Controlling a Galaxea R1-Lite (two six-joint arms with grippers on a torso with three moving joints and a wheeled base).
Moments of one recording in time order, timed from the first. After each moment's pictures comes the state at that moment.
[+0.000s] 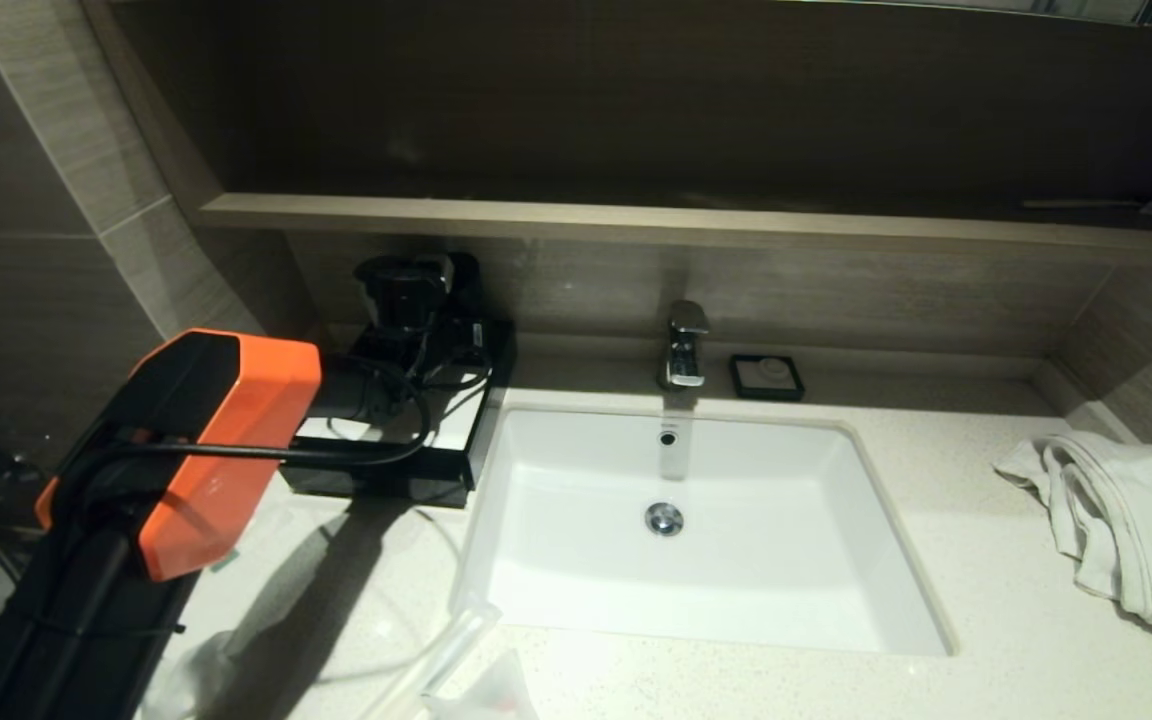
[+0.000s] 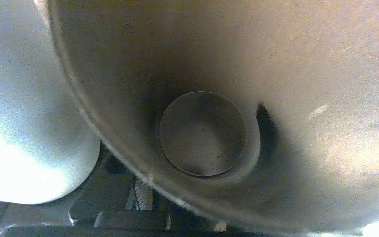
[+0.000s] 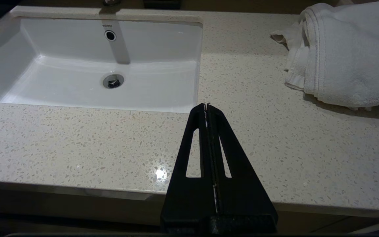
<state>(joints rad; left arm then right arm) -0.26 2.52 -1.95 -0.46 0.09 -0.03 0.00 0.00 0.00 0.00 0.00 0.00</state>
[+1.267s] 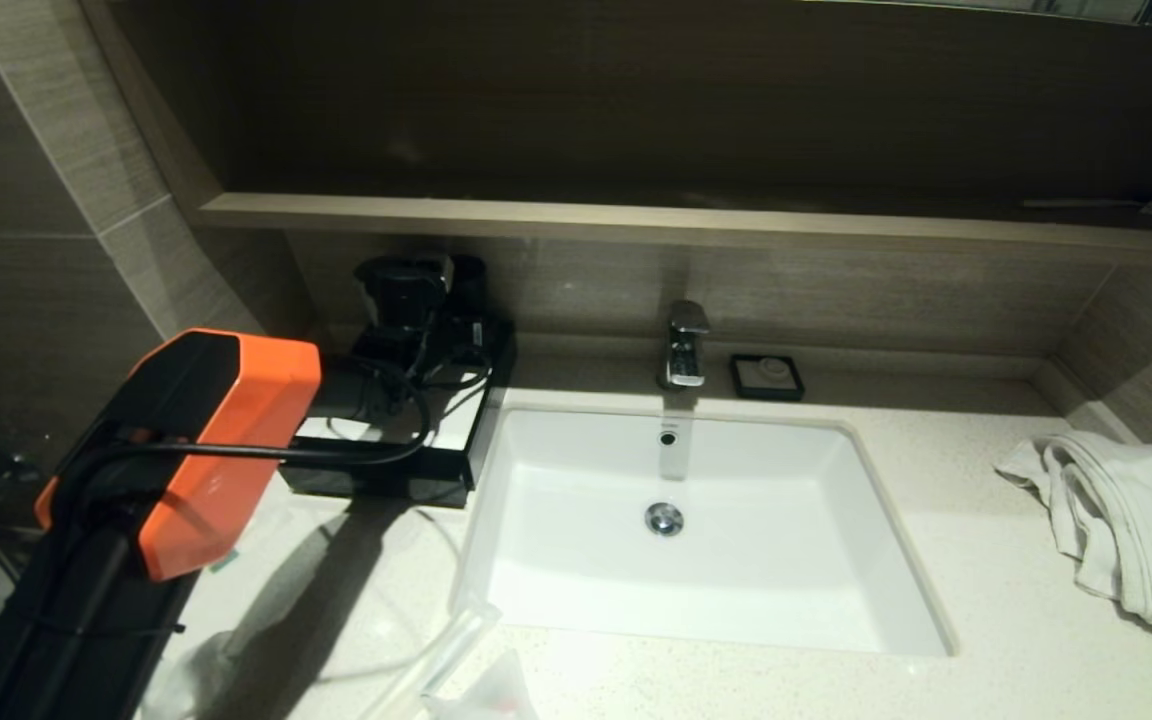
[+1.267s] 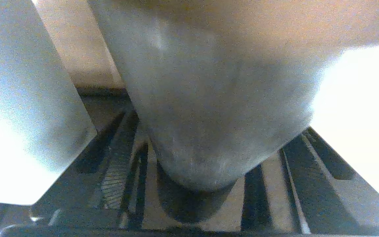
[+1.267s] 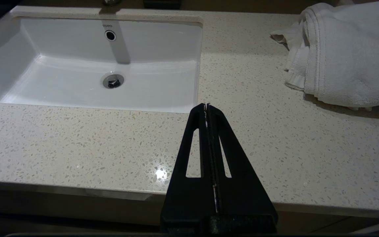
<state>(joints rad) -0.26 2.52 -1.94 -0.46 0.09 -0.03 0.00 0.00 0.00 0.00 0.00 0.00</state>
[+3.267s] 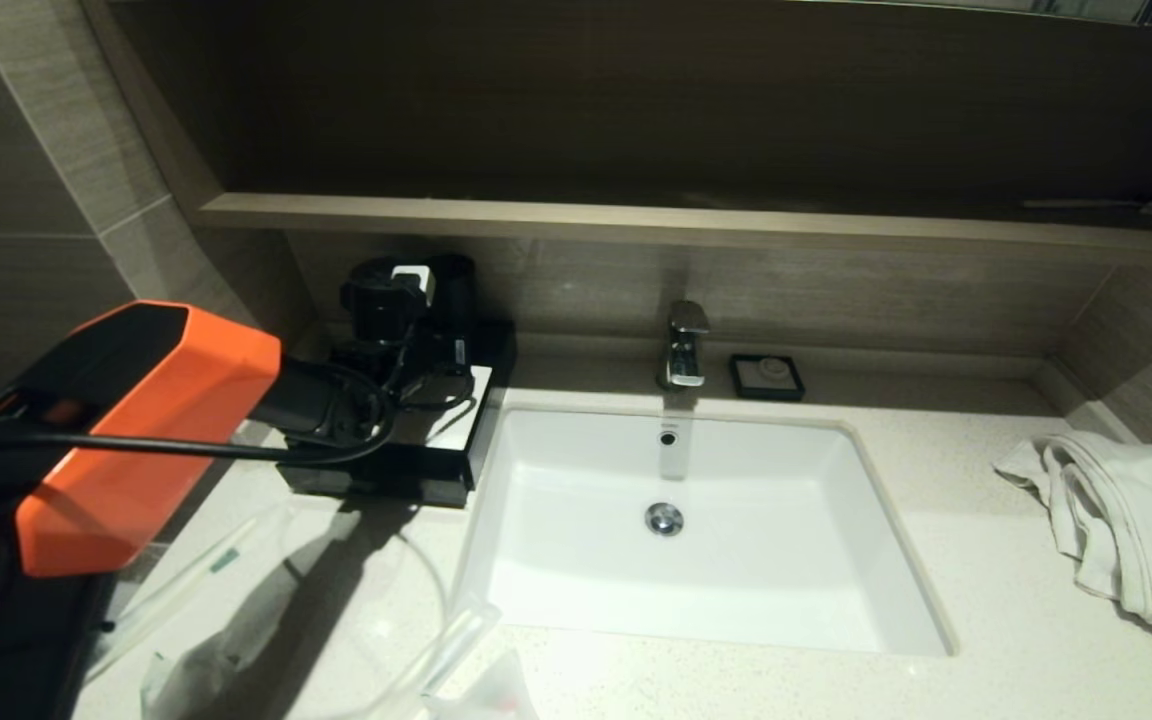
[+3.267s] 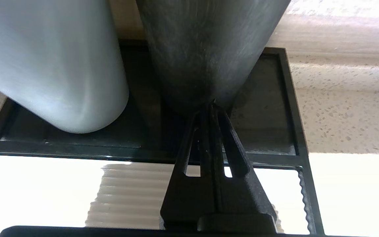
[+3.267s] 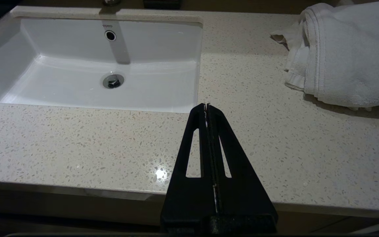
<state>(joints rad) -0.26 2.34 -1.59 -0.58 0.13 -0.04 0.00 0.00 0.00 0.00 0.00 0.00</state>
